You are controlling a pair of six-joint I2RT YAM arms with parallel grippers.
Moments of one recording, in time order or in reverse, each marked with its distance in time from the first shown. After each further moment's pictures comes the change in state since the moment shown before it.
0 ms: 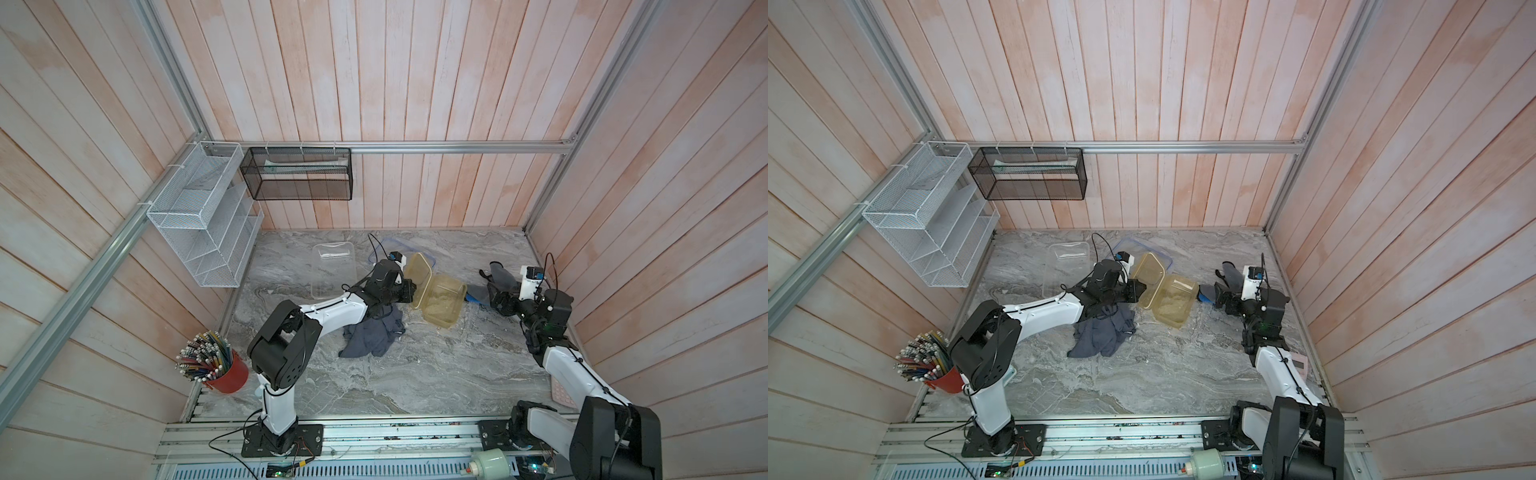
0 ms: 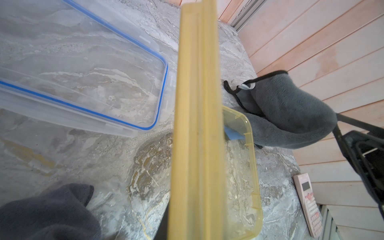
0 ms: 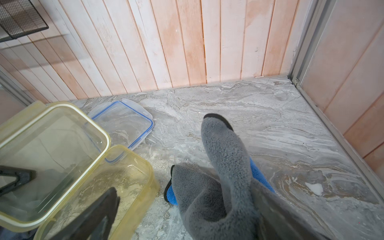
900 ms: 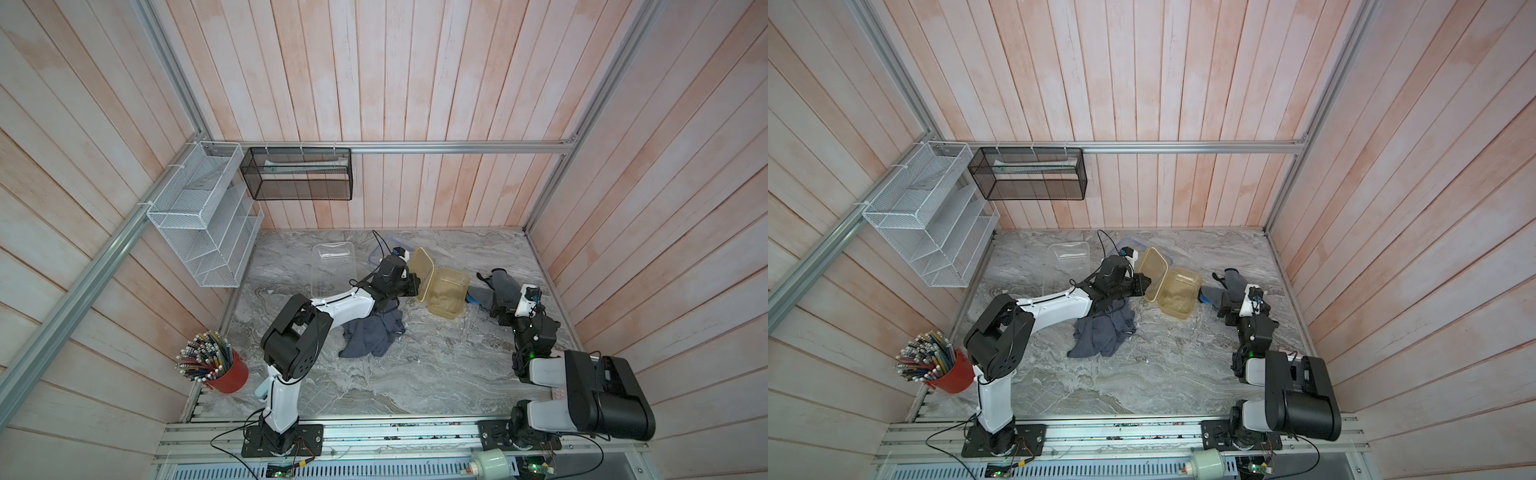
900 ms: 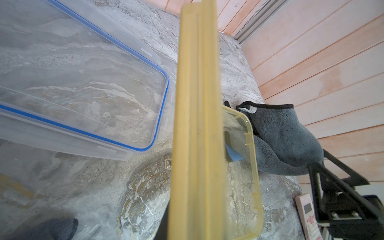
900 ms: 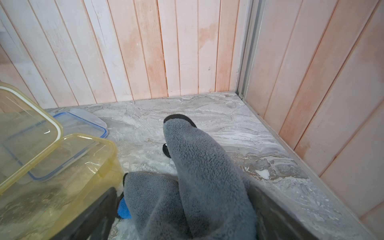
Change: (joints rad) left arm -0.004 0.094 0.091 0.018 -0.038 -0.048; right arm 0.039 0.350 -0.280 0.763 0.280 -0.026
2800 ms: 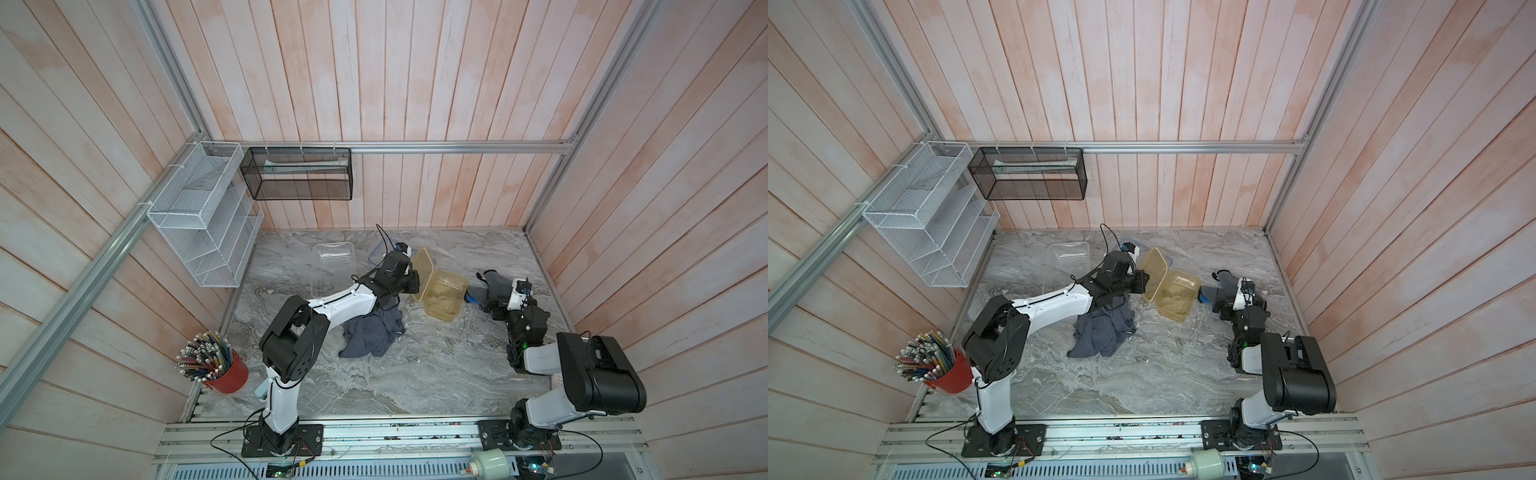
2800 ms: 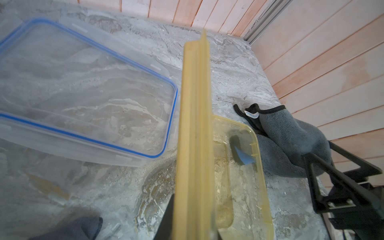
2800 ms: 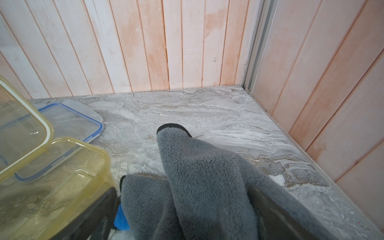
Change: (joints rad) left arm -0.010 -0.030 0.048 -0.111 -0.087 0.085; right arm 0.059 0.068 0.083 -0.039 0.052 -0.023
